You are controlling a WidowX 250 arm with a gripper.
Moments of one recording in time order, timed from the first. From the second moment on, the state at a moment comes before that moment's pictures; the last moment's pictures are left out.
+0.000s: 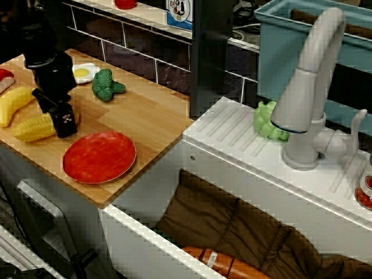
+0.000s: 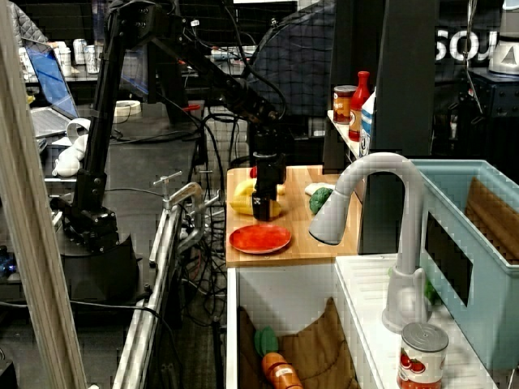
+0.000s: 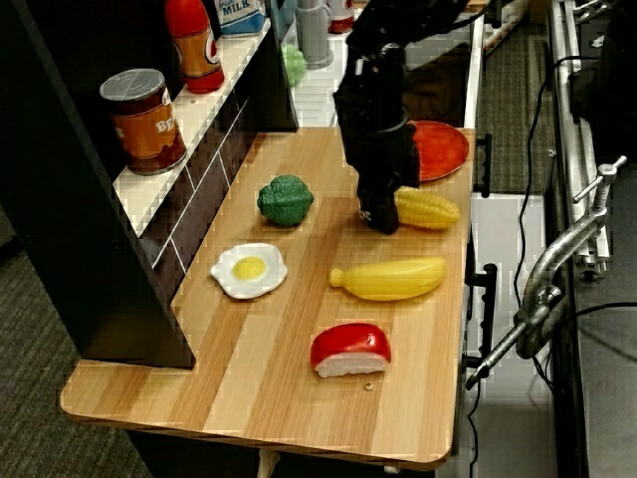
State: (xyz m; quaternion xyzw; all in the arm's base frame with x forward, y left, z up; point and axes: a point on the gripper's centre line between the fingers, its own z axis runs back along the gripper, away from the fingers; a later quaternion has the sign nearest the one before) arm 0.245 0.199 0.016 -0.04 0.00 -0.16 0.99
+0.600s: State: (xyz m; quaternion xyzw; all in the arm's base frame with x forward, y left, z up) arm 0.254 0.100 0.065 -0.11 0.09 -0.12 0.98
